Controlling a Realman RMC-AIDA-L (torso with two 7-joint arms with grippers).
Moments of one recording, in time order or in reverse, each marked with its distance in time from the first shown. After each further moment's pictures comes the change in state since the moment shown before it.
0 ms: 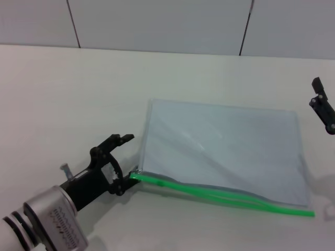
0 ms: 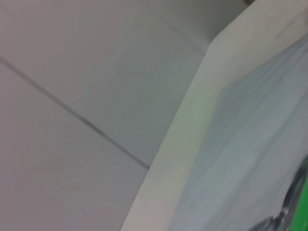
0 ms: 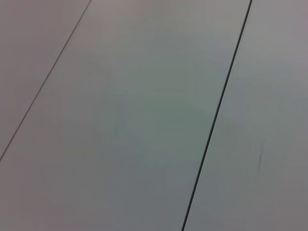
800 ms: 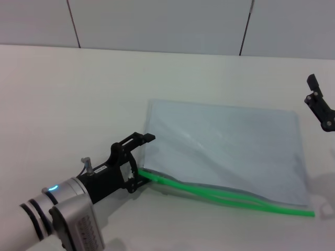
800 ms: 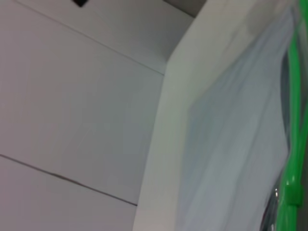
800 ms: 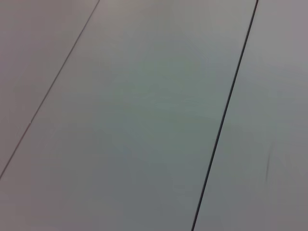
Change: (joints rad) left arm -0.067 0.000 0.026 0.011 0.038 -0.051 0.191; right arm 0.013 0.001 -0.004 0.006 -0.005 -0.002 0.000
